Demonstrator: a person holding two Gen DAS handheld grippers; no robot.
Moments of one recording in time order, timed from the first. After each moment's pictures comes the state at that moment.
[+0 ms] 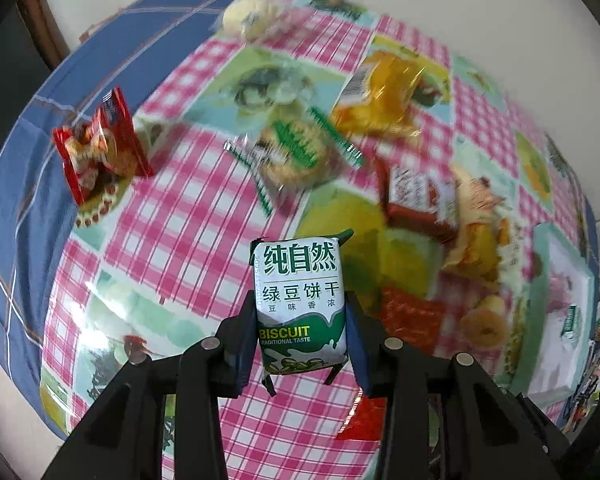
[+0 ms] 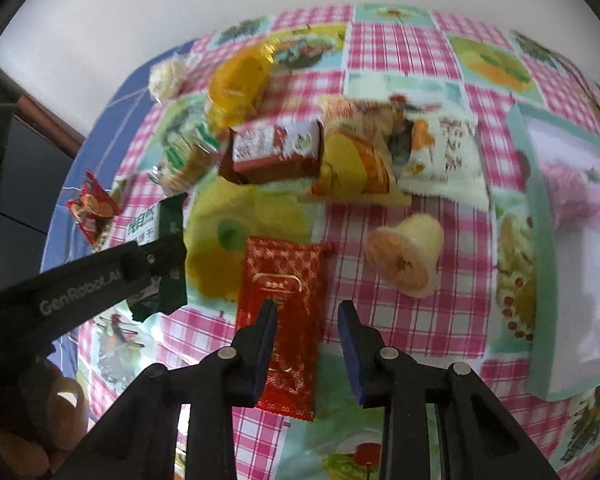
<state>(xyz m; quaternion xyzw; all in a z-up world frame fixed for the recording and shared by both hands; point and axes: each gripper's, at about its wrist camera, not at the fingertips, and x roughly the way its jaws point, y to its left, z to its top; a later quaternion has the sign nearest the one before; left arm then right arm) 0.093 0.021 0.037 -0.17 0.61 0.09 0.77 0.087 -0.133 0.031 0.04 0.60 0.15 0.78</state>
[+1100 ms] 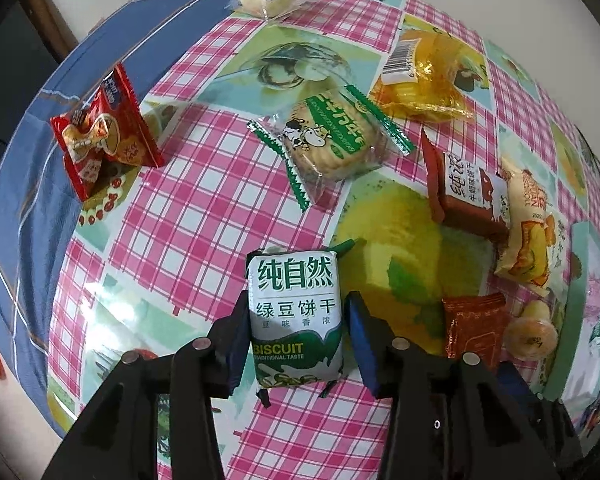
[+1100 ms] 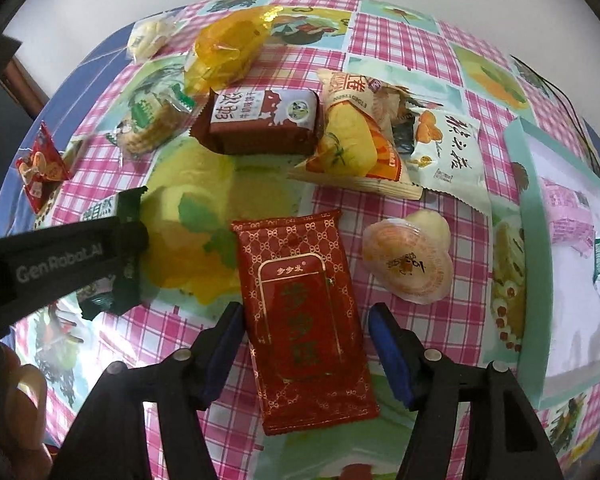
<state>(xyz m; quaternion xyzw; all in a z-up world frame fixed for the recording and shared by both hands) 0.097 0.029 0.010 -0.14 0.63 0.13 0.76 0.075 -0.110 0.006 -0.07 0.60 0.09 0.80</state>
